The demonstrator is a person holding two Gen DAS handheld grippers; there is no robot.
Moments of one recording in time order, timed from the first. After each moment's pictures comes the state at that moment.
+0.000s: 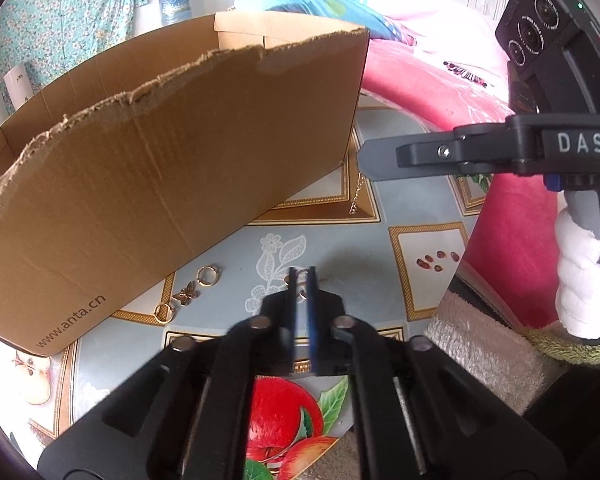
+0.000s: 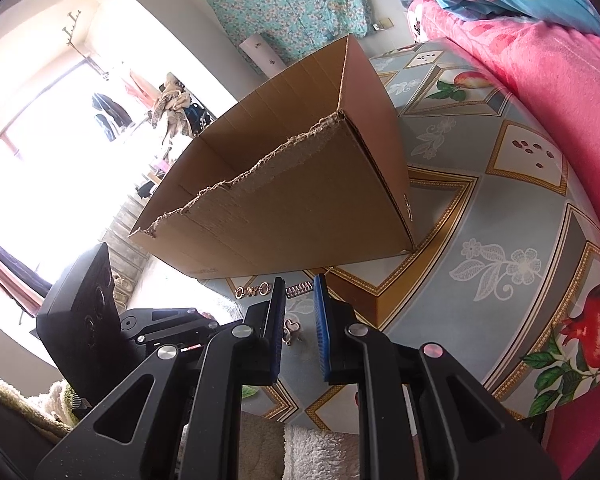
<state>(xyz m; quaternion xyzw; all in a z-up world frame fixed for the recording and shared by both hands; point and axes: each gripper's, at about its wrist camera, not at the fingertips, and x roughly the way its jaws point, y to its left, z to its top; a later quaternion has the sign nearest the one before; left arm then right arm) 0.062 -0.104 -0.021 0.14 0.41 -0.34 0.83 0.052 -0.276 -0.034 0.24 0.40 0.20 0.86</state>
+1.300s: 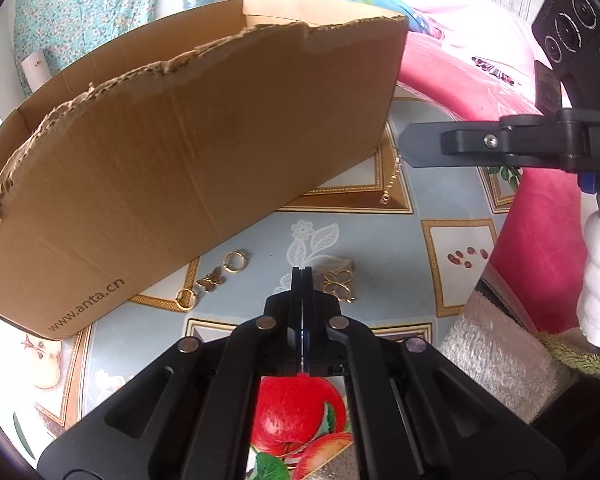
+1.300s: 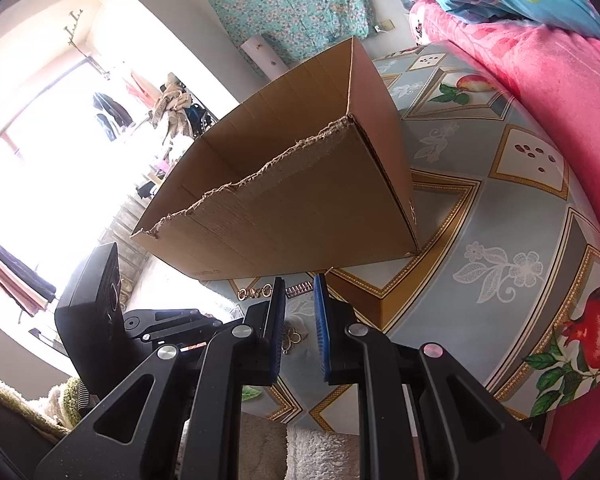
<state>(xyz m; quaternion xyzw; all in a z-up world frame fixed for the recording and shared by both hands) 0.071 -0.104 -0.026 0.15 0.44 -0.30 0.84 0.055 -0.275 -0.033 0.24 0.40 0.20 0.86</state>
